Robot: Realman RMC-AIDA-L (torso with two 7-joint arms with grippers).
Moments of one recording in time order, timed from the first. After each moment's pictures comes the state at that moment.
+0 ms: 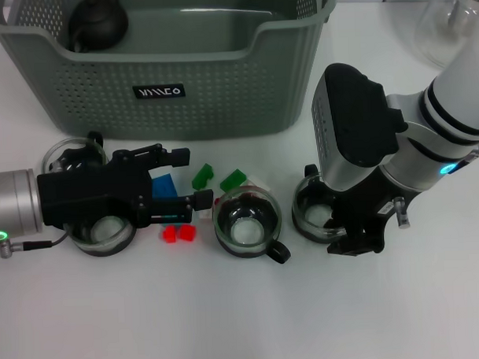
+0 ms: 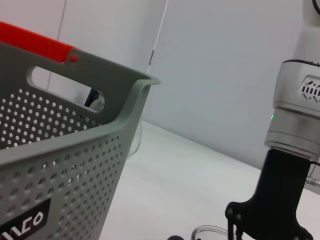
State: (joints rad) left arm -0.47 -2.10 0.56 0.55 2.10 1.66 -1.24; right arm 0.75 2.10 -1.65 -1.05 -2.47 -1.50 2.00
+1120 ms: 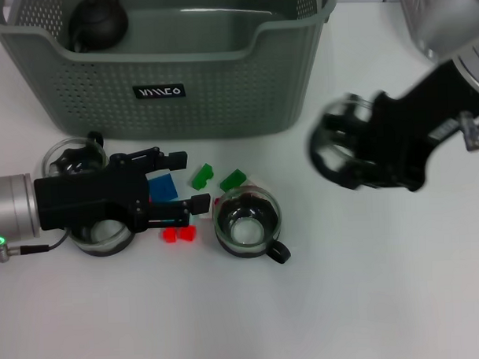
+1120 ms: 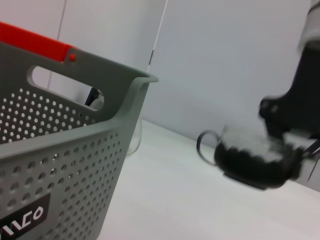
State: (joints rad) left arm -0.46 -2.10 0.55 0.55 2.10 1.66 -1.23; right arm 0.78 2.10 -1.26 -1.44 -2.41 -1.95 2.03
